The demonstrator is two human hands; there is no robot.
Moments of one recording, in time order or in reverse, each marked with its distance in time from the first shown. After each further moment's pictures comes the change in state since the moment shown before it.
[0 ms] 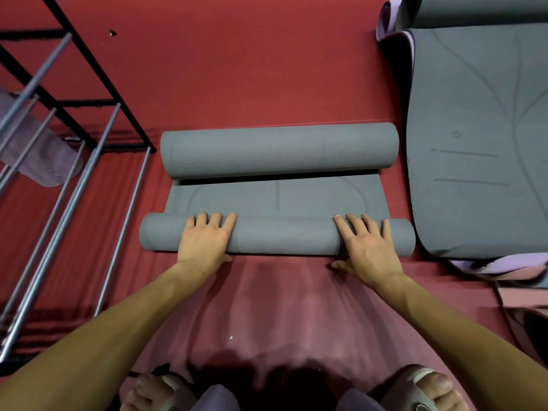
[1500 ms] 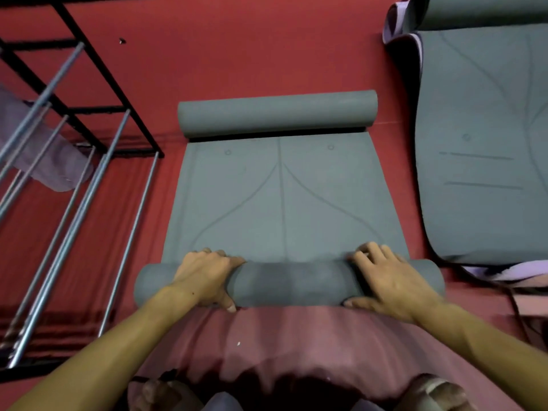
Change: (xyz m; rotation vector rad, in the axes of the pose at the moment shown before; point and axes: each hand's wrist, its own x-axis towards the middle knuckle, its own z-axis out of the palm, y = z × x) left_hand -0.032 -0.013 -0.007 -0.198 -0.303 0.198; right_hand -0.044 0.017 -0.018 0.161 -0.123 -0.263
